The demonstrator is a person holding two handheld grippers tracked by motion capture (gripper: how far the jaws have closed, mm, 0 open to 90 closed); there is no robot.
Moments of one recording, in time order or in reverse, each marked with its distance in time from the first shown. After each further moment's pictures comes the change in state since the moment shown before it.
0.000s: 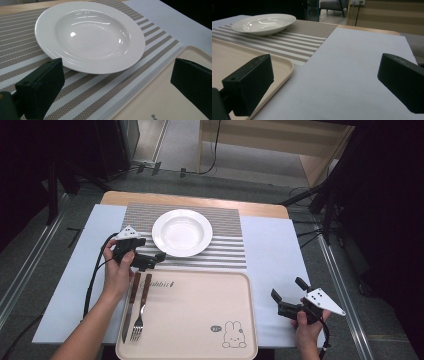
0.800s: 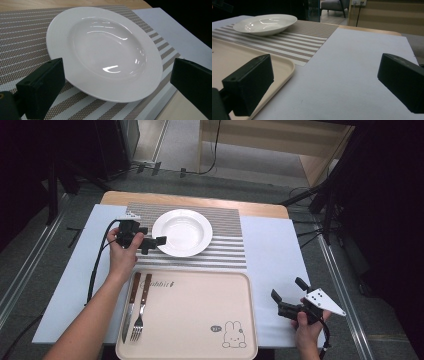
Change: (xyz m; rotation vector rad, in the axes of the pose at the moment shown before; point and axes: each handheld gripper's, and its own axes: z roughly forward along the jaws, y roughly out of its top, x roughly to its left) left arm 0.042 0.024 0.028 0.011 -0.048 -0.130; right arm 0.000 0.000 -0.001 -0.003 0.007 0.001
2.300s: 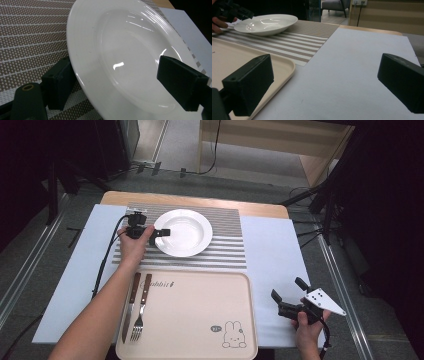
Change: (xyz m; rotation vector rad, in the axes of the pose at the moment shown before) left arm 0.040 0.005 0.058 0.083 0.017 -0.197; right arm -0.001 0.000 0.000 0.000 0.009 0.001
